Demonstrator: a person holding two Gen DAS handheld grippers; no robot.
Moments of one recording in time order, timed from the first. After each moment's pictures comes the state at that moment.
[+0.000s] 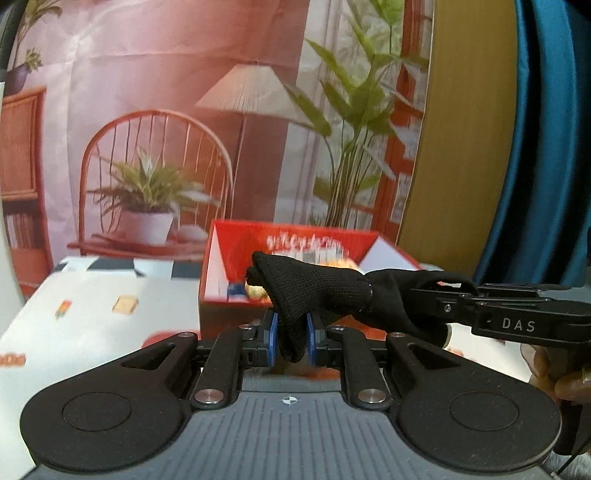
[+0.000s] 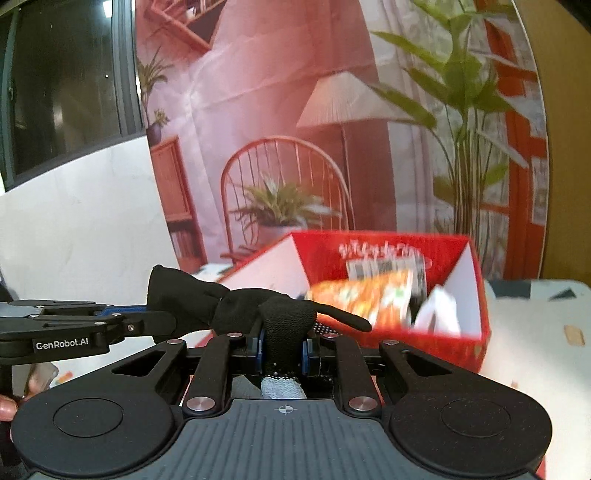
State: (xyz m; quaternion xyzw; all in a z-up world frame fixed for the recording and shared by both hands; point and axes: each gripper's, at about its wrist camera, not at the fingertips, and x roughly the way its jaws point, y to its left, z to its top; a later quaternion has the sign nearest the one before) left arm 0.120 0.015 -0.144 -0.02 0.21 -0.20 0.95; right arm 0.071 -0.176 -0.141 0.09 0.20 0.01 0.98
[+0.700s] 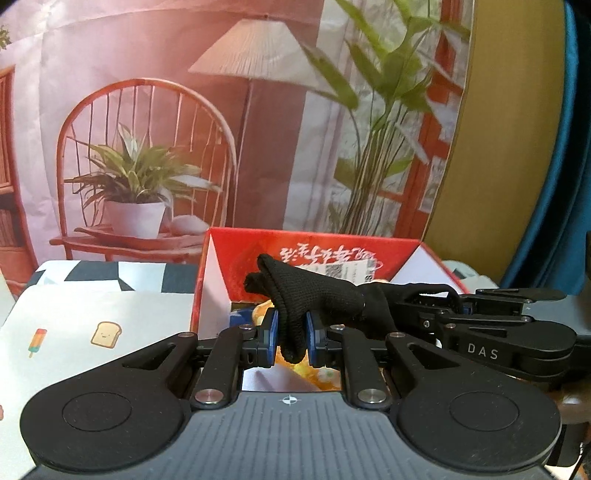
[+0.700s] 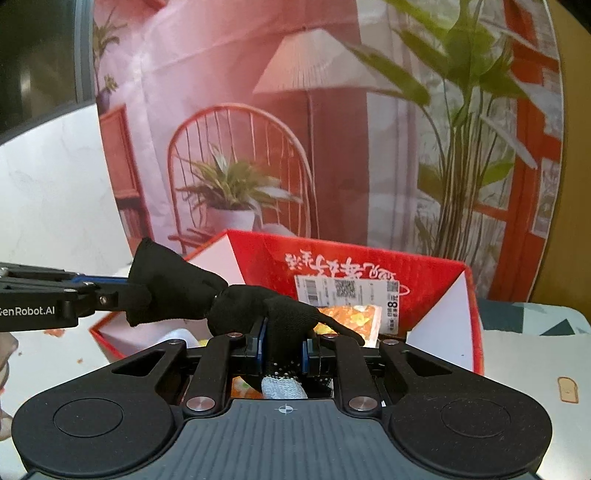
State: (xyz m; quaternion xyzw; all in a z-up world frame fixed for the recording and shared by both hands) left arm 0.247 -0.013 -0.141 -0.01 0.28 -0.19 0.94; right arm 0.196 -0.226 -0.153 0.07 0.27 -0.04 0.96
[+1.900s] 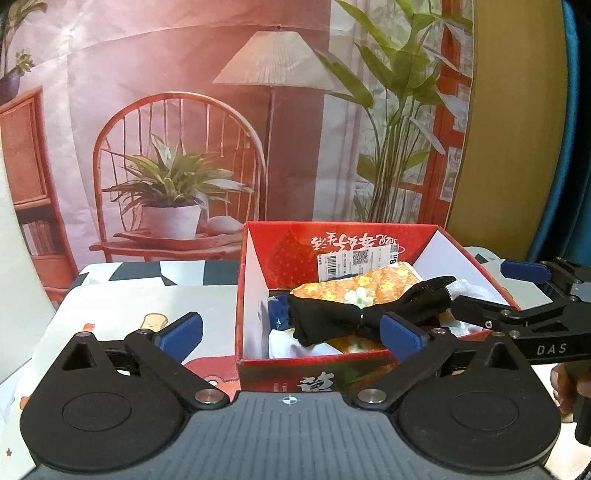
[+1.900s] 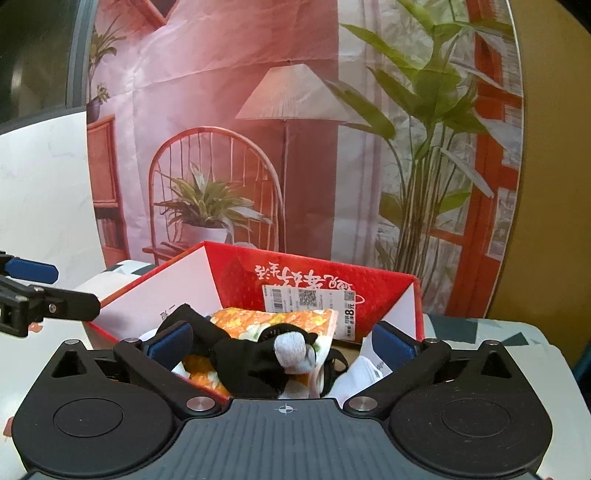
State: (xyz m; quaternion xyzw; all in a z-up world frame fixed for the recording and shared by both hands) left arm 0.206 0.002 -0.125 0.03 0.28 -0.15 0.95; right arm 0.141 -0.217 -0.144 0.03 0.22 -0.09 0.97
